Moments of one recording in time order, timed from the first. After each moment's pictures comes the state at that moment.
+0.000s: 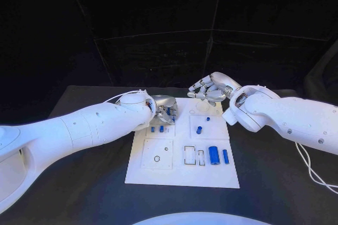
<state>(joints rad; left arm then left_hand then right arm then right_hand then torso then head) 1.24 -0.40 -0.12 1.08 -1.39 -0.03 -0.01 1.41 -0.08 0.30 0.01 0.05 0.96 0.14 0.27 0.13 0.96 0.08 0.41 0.14 1.46 0.00 1.35 1.17 0.14 1.38 0.10 1.05 1.01 1.23 -0.80 0.00 1.50 -0.90 -0.38 -0.01 1.37 -0.02 -0.16 0.29 0.41 0.92 0.16 0.10 0.07 1.08 0.07 0.86 0.78 1.46 -0.01 1.25 1.15 0.12 1.17 0.11 1.21 0.88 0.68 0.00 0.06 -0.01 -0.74</state>
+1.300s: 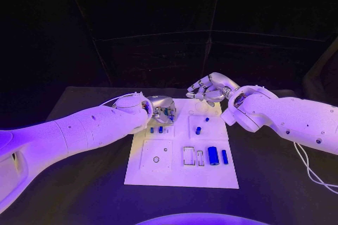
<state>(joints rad) 1.23 -0.43 -0.12 1.10 -1.39 -0.09 0.00 1.42 -0.06 0.47 -0.05 0.05 1.02 0.14 0.23 0.09 1.04 0.08 0.35 0.09 1.46 0.00 1.37 1.16 0.12 1.38 0.10 1.10 1.07 1.23 -0.80 0.00 1.50 -0.90 -0.38 -0.01 1.38 -0.01 -0.16 0.29 0.41 0.92 0.16 0.10 0.07 1.08 0.07 0.86 0.78 1.46 -0.01 1.25 1.15 0.12 1.17 0.11 1.21 0.88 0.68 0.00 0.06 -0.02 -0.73</state>
